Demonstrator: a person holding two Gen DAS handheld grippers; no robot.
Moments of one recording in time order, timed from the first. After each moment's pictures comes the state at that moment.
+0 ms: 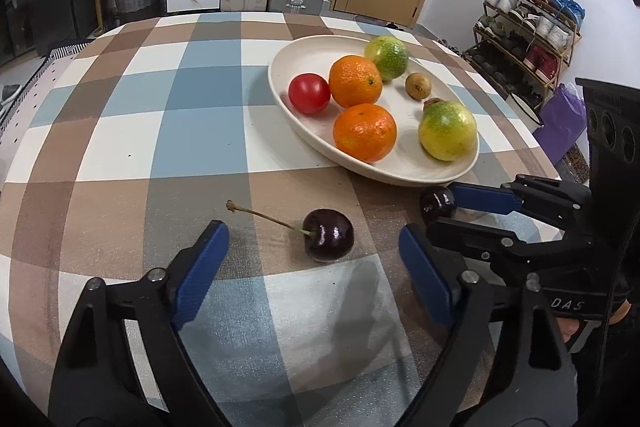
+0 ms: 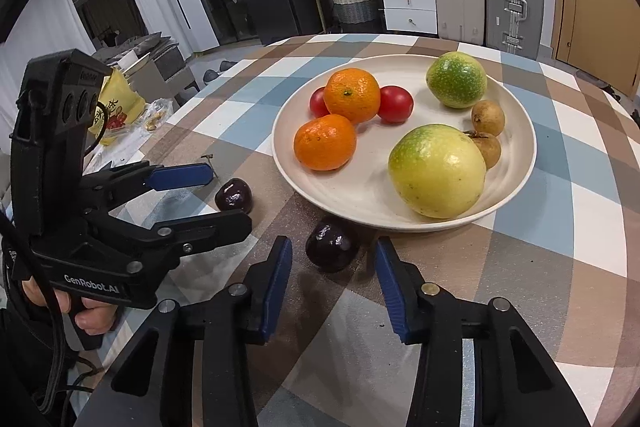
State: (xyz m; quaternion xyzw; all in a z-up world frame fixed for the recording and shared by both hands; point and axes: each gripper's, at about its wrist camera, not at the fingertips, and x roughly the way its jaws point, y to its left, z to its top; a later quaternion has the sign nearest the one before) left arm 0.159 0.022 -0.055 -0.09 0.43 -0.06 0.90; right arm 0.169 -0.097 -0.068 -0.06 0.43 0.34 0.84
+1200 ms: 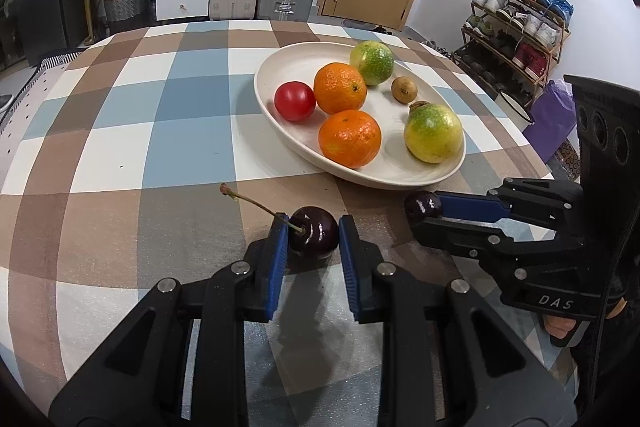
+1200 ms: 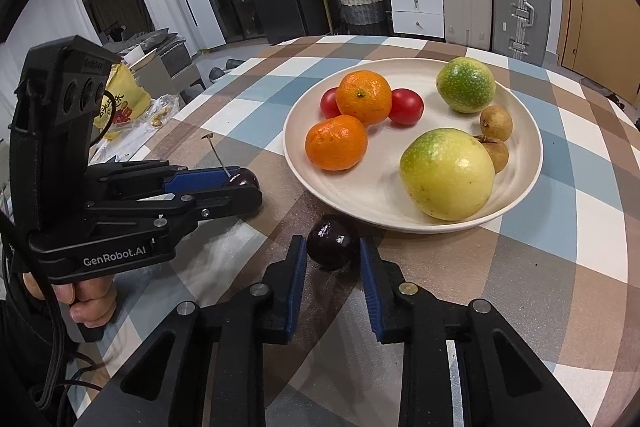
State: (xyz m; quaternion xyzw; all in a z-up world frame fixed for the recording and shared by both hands) left arm 0.153 0.020 -0.048 -0.09 0.42 -0.08 0.90; right arm 0.163 -0.096 -0.066 -0.07 0.42 0.35 0.83
